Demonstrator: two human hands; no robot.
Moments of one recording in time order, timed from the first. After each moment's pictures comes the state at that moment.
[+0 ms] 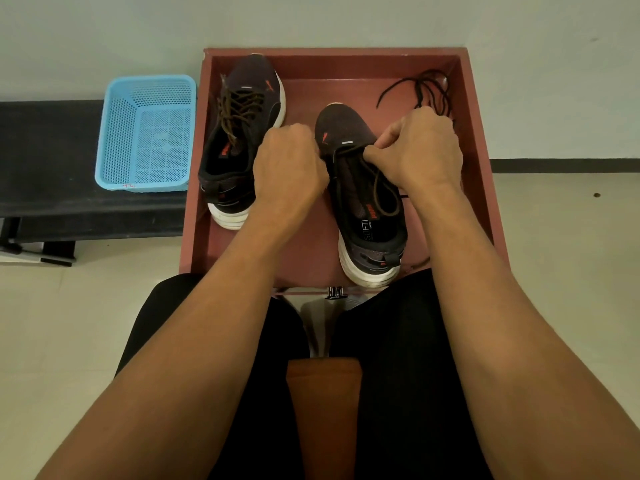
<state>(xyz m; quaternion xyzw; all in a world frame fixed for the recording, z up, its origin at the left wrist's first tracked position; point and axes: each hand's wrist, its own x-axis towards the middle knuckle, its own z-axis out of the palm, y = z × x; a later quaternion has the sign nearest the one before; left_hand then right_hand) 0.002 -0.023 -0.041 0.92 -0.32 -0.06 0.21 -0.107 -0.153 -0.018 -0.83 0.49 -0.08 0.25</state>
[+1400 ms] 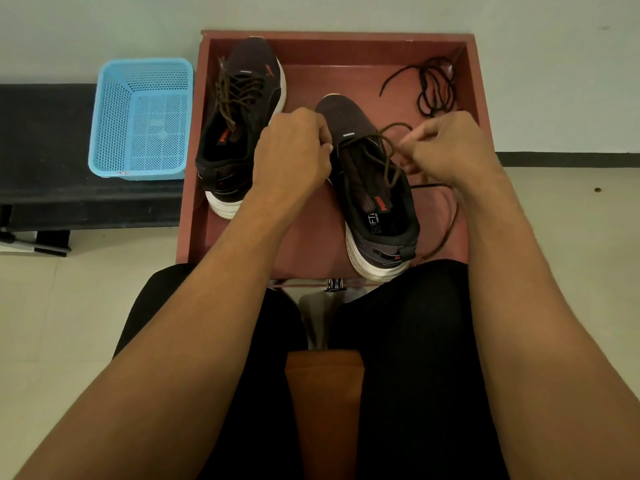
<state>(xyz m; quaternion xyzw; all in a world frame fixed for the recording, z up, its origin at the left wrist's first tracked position) 0.004 -0.022 -0.043 0.90 -0.36 -0.07 0.24 -0.135 -0.180 -0.021 -0.77 0.49 -0.02 0.41</state>
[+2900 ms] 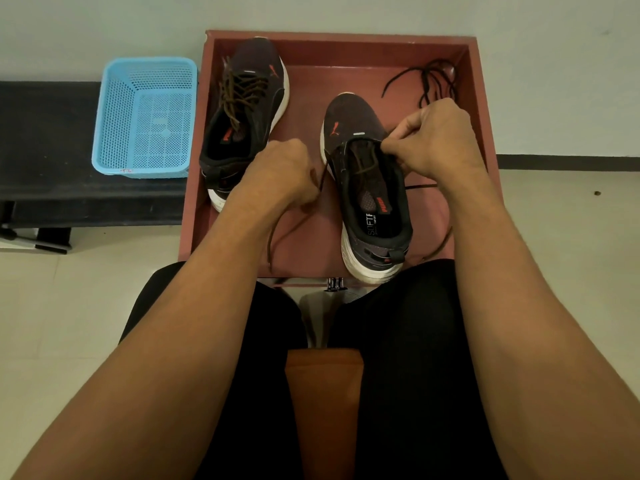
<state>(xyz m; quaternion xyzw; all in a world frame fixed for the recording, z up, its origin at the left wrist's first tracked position) 0.022 -0.007 -0.053 0.90 -0.33 -0.27 0.06 -0.119 -0.170 -0.018 -0.82 0.45 -0.05 0.34</state>
